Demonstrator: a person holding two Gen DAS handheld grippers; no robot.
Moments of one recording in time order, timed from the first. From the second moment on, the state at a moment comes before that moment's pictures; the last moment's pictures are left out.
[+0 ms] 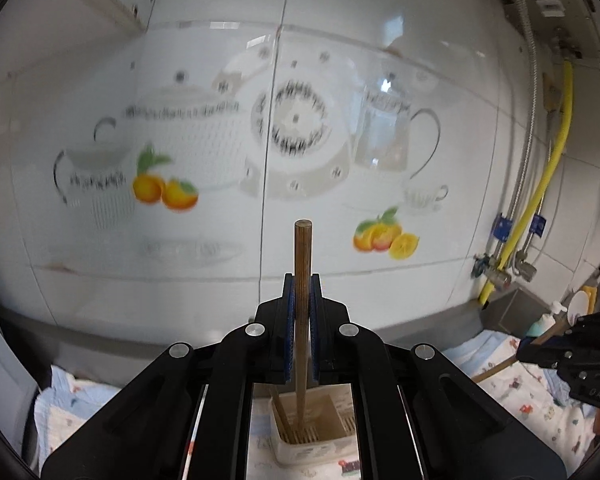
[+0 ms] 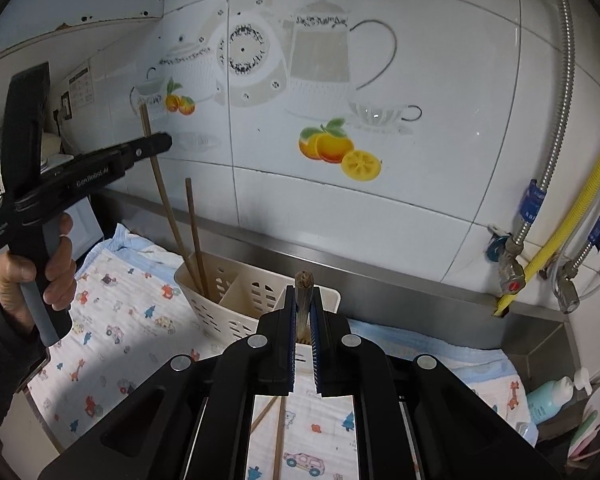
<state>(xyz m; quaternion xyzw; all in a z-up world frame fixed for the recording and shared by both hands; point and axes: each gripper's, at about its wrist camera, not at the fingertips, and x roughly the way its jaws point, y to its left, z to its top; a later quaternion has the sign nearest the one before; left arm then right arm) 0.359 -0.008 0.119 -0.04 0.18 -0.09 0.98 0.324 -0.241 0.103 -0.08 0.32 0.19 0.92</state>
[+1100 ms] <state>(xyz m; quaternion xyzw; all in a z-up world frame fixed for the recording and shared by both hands) 0.249 0.010 0.082 -0.03 0.22 -0.12 0.97 0.244 -0.256 0.073 -0.04 0.30 0.19 0.93</state>
